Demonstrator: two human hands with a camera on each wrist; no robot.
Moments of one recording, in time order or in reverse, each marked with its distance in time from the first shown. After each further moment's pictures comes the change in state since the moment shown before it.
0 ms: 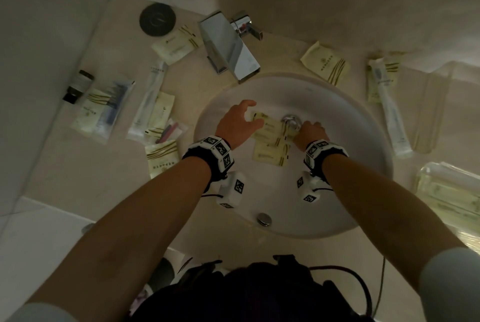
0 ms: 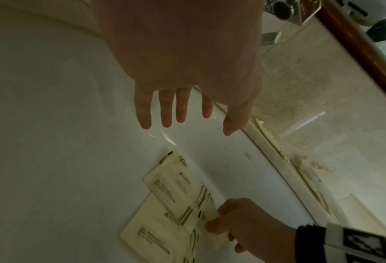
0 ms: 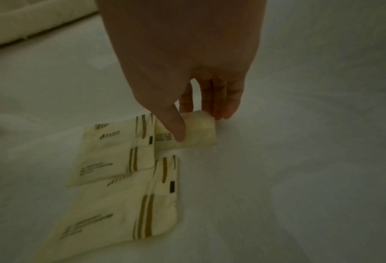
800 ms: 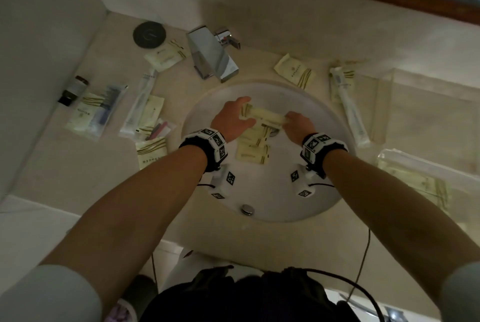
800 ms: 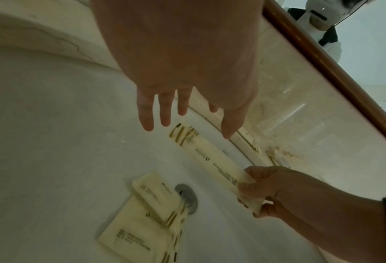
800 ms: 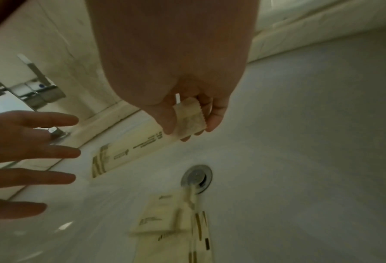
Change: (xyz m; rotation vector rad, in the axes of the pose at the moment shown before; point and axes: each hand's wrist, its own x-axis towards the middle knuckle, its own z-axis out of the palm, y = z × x) left_hand -0.023 0.031 0.004 0.092 -0.044 0.161; right_hand -0.061 0.009 -0.062 0.251 0.056 -0.183
